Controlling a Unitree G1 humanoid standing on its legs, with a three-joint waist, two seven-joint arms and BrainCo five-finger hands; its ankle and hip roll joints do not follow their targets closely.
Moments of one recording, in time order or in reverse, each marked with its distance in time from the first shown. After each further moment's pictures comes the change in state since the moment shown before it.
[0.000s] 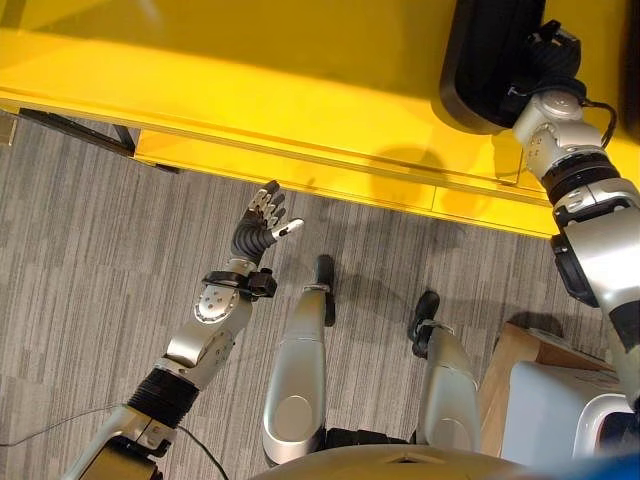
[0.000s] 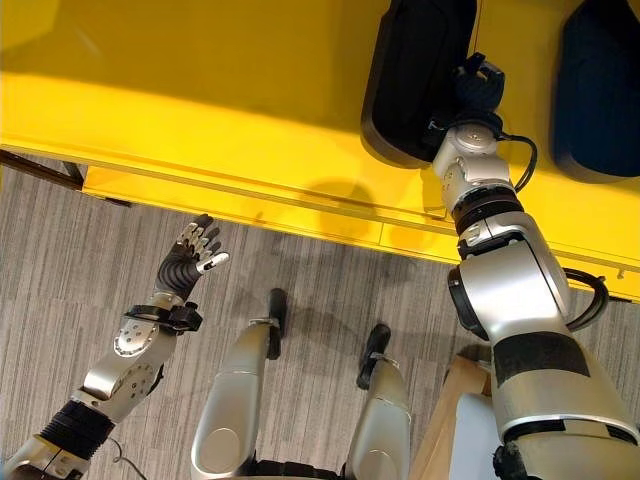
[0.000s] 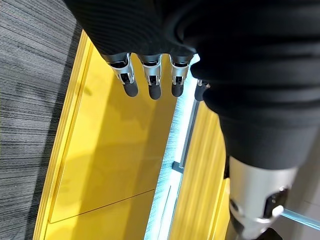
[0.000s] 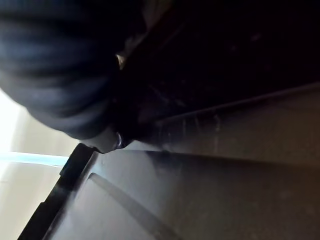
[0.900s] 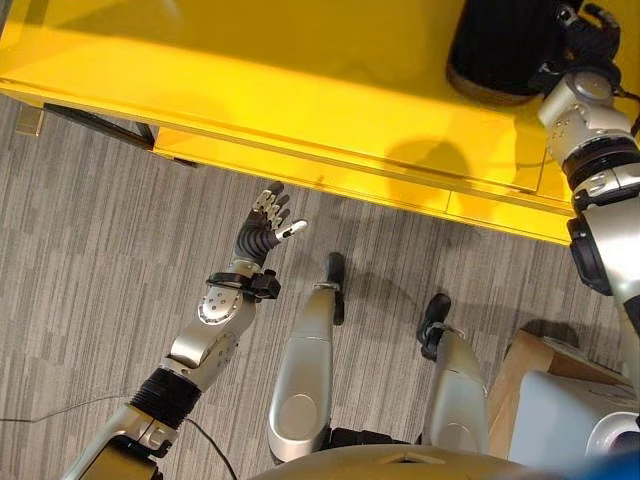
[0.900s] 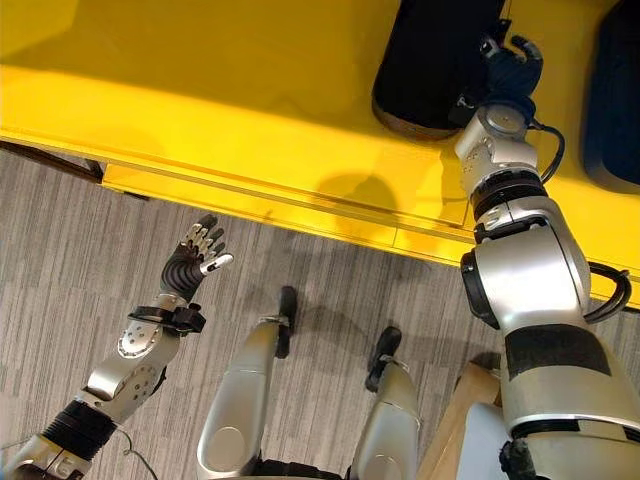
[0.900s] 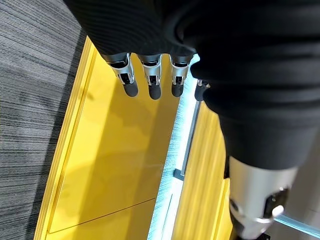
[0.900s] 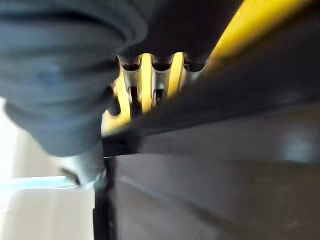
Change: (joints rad) left arm -0.005 0.001 -0.029 0.000 -0.013 -0.025 0.005; right arm -0.092 -0.043 -0.045 0.085 0.070 -0.038 -0.015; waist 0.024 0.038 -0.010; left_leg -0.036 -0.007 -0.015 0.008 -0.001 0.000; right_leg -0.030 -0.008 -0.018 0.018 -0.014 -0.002
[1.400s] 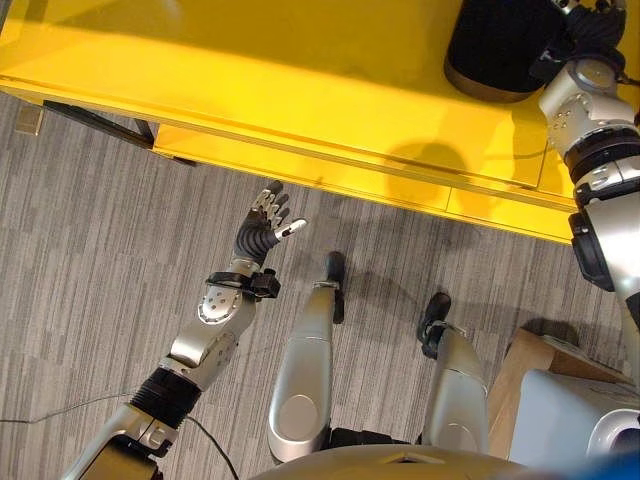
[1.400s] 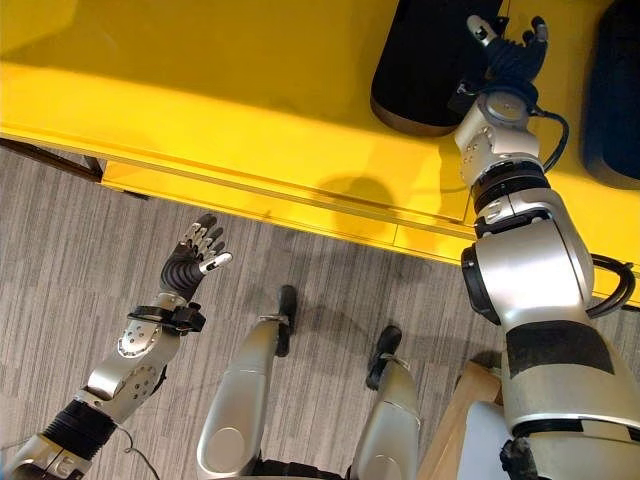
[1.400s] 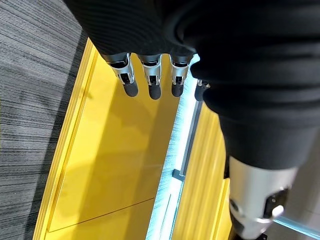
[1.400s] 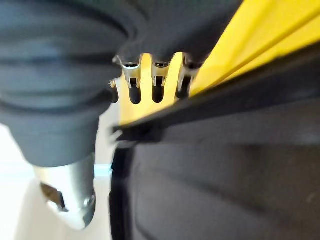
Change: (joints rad) left arm -0.005 0.000 -0.002 0.000 -0.010 -0.001 0.003; right arm -0.013 0.000 0.049 -0.068 -0.063 0.003 -0.016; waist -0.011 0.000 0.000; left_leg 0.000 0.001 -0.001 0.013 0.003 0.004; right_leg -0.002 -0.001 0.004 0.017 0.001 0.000
